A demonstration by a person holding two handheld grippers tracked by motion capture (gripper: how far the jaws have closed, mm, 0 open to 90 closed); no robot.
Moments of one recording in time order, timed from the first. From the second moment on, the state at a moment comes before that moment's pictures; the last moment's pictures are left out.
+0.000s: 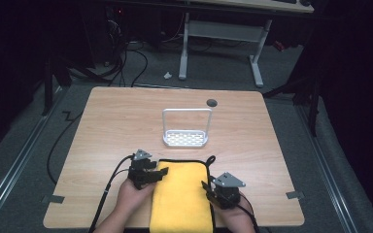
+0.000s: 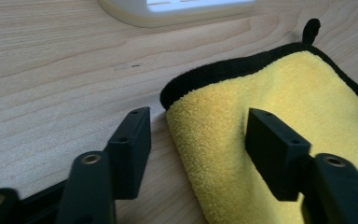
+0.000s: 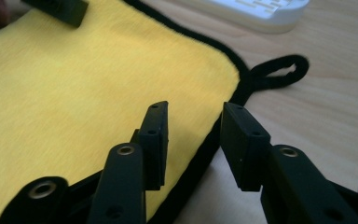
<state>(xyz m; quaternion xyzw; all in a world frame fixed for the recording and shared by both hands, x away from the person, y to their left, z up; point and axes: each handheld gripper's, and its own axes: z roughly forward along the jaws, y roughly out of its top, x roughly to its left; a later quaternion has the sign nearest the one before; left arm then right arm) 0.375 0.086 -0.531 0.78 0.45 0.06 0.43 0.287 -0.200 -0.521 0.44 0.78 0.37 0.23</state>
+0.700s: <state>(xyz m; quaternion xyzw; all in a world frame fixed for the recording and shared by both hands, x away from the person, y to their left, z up) 0.367 0.087 -0.535 0.78 0.44 0.07 0.43 0.341 -0.187 -0.530 0.47 0.79 0.35 0.19</state>
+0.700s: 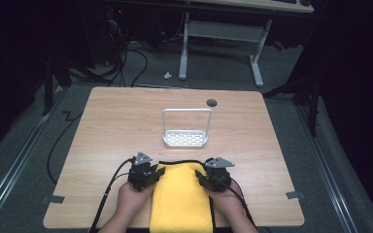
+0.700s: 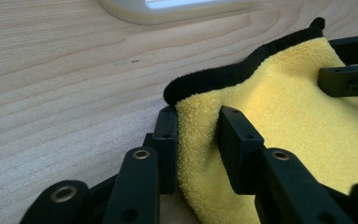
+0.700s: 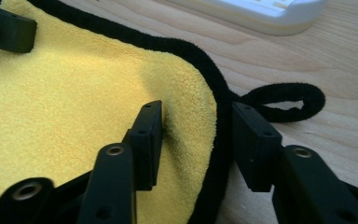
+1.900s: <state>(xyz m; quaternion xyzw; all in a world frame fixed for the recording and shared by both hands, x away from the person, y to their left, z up) 0.358 0.081 -0.522 0.76 0.44 0.12 0.46 0.327 -0.184 -0.520 0.46 0.76 0.40 0.23</state>
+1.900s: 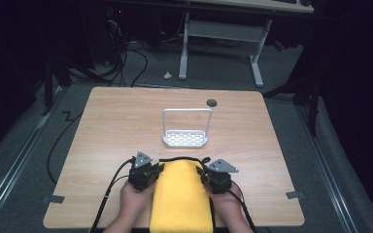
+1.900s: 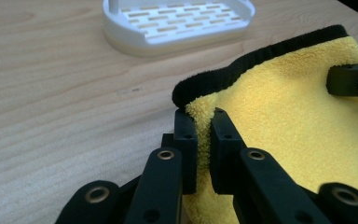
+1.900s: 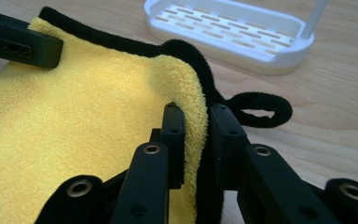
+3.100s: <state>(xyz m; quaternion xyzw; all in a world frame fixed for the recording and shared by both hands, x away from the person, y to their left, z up) 0.376 0.081 -0.404 0.70 0.39 0.20 0.56 0.338 -0.186 -0.411 0.41 0.69 0.48 0.35</state>
